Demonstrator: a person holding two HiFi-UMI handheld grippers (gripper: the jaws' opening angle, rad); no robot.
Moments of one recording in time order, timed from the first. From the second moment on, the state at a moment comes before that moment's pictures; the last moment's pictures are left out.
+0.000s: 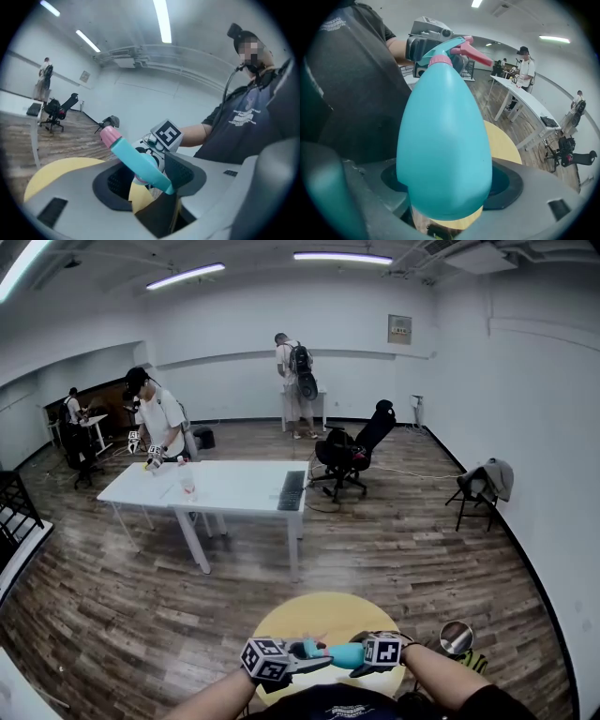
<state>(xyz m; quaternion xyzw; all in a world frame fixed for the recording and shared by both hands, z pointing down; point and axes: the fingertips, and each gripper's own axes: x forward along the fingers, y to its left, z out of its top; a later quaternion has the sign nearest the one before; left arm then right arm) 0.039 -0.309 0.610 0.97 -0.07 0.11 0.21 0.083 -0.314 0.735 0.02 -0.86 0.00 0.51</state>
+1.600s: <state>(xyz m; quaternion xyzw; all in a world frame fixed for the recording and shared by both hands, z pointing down) -0.033 -0.351 0.614 0.92 -0.17 -0.02 0.35 0.092 -0.329 0.746 0.05 -0.86 0.01 0.51</state>
